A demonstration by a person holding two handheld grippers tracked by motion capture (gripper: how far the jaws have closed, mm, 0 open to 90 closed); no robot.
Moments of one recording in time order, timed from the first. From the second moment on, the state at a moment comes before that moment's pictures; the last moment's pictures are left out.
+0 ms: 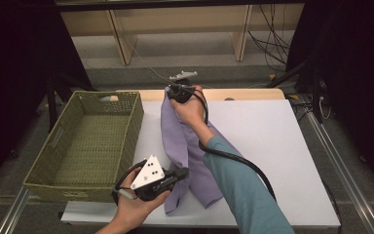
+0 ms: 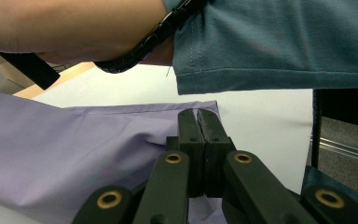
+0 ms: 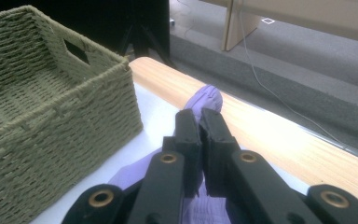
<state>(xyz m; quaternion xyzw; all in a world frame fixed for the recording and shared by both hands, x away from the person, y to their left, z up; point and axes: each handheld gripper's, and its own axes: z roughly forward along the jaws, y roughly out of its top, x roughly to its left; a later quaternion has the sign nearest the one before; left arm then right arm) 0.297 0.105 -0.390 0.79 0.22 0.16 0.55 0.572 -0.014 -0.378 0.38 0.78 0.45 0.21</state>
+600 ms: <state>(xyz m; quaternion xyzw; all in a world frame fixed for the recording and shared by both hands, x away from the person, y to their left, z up) 0.302 0.097 -0.389 0.79 0.21 0.16 0.55 0.574 -0.022 -0.380 0.39 0.78 0.45 0.21</state>
